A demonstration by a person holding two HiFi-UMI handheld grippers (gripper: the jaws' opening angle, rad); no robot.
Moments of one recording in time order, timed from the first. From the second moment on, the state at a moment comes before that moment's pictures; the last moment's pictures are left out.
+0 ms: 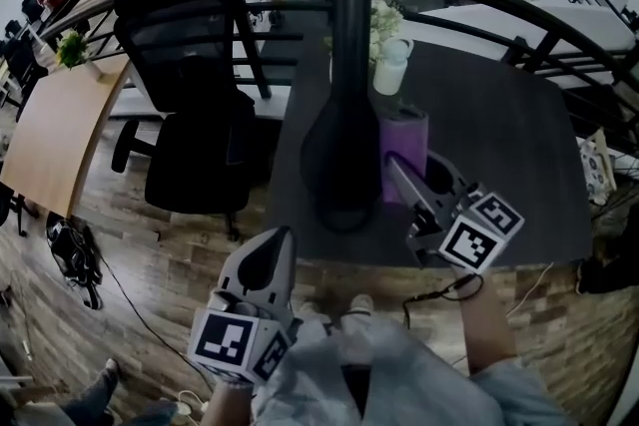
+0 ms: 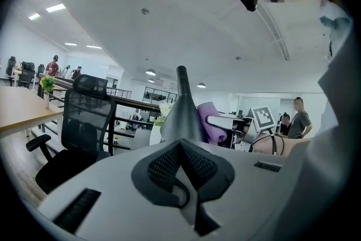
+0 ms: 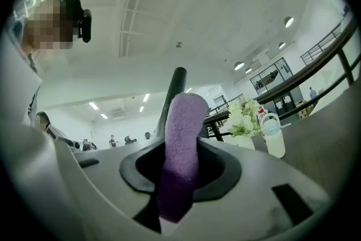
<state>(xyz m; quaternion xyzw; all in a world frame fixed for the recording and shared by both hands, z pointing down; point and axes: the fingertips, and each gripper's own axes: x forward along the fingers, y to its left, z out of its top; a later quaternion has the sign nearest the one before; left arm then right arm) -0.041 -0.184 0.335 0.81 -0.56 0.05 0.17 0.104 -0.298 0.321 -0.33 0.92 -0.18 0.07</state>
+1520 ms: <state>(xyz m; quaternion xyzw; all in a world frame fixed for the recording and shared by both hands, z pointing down) -0.102 -0.168 0.330 0.82 -0.54 0.03 0.18 -0.036 -0.243 0.245 -0.18 0.88 0.29 -0.32</state>
